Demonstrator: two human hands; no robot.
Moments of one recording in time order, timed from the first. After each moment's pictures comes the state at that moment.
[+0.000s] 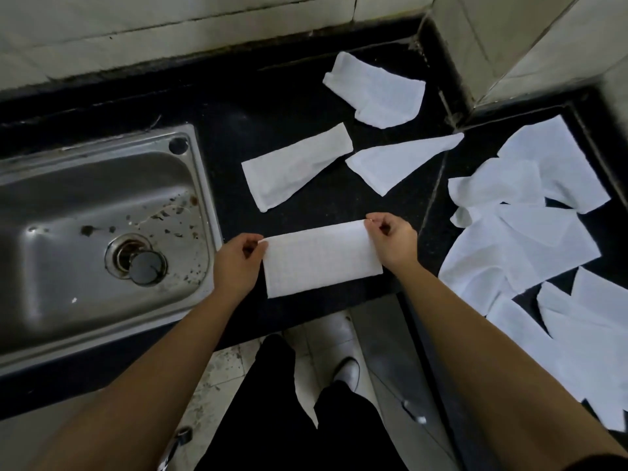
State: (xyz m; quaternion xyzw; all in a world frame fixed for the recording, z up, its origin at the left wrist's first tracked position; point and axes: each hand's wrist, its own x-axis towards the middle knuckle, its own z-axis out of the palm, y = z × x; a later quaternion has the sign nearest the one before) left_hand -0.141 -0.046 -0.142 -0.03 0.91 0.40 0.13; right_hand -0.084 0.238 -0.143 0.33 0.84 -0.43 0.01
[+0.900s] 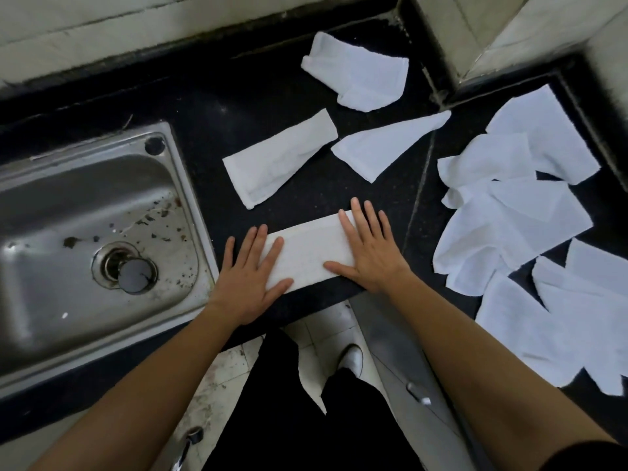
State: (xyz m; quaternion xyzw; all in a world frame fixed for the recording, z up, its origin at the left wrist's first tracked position) left_hand -0.116 -0.057 -0.162 0.36 0.92 -0.01 0.17; right_hand -0.047 0.219 -0.154 0.02 0.99 -0.06 0.15
